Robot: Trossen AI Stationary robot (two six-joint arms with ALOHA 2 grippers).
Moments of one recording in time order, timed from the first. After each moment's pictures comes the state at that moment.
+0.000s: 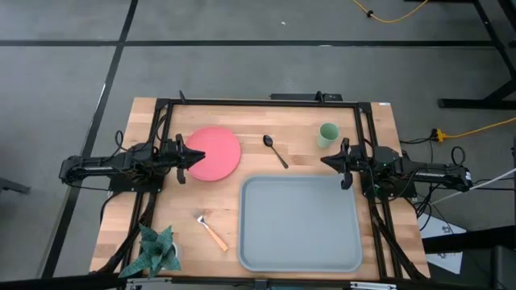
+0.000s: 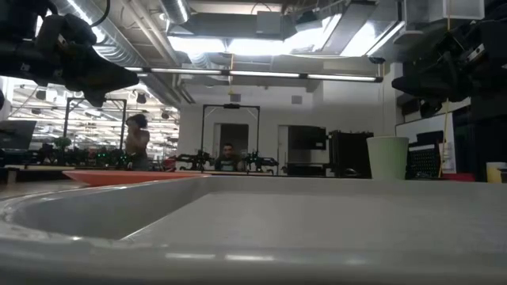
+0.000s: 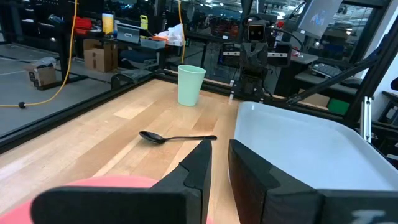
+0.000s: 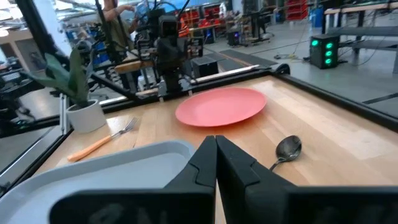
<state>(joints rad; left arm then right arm) 0.08 0.02 0.02 0.00 -0.15 -0.20 -0.09 0.08 0.01 0.04 0.03 0.20</state>
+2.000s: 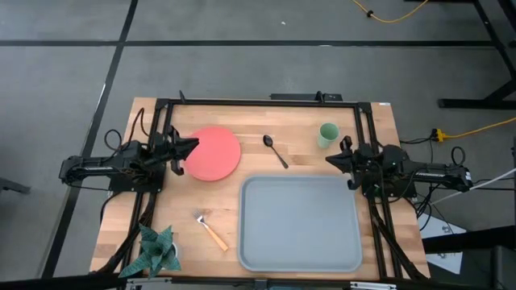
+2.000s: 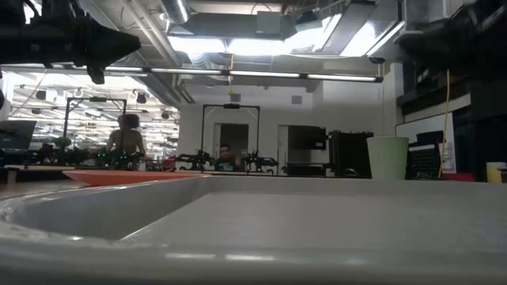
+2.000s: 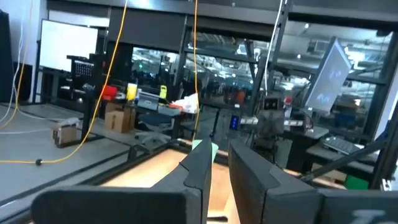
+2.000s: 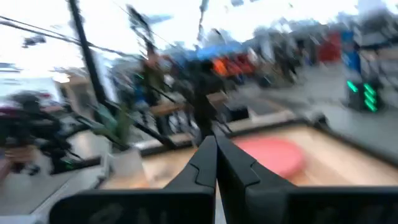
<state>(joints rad) 0.08 0.02 0.02 0.30 -0.27 -0.15 -0.09 0.08 0.01 0.29 -0.09 0.21</state>
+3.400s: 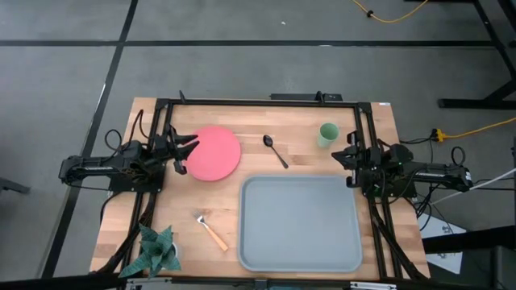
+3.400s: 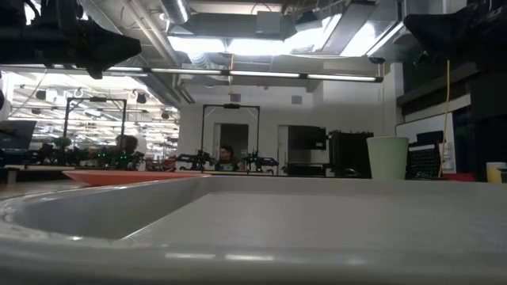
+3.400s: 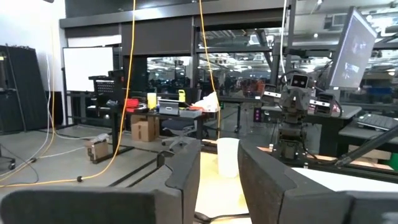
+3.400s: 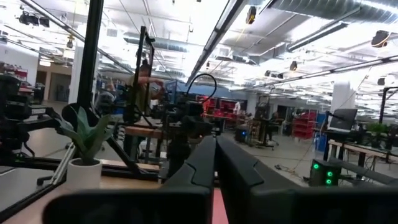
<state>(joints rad) 0.08 0.03 0.02 0.30 -0.32 0.04 -0.09 0.08 0.01 0.43 -0.07 -0.12</state>
